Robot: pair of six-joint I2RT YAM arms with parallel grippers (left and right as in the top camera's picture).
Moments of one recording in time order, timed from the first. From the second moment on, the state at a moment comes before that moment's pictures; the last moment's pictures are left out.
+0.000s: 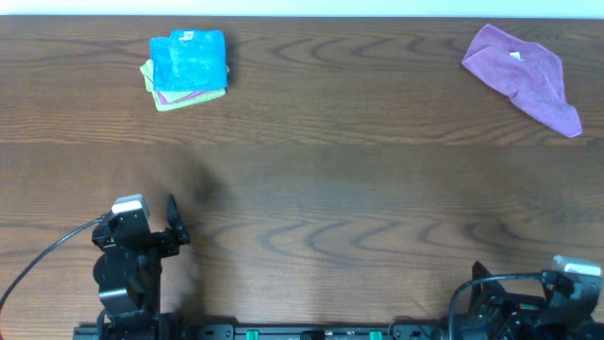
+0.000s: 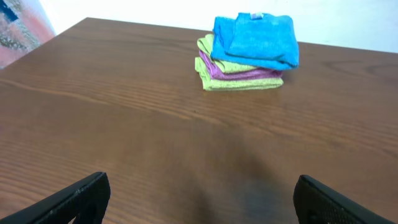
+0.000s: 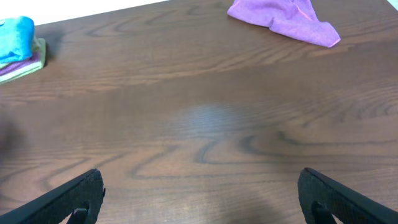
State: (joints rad) left arm 0.14 0.18 0.26 -0.42 -0.04 -0.04; right arm 0.11 0.36 1.18 -1.41 0.11 0.25
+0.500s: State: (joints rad) left arm 0.14 0.08 0.15 -0.40 -0.03 -0.04; right arm 0.11 0.36 1.18 -1.41 0.11 0.25
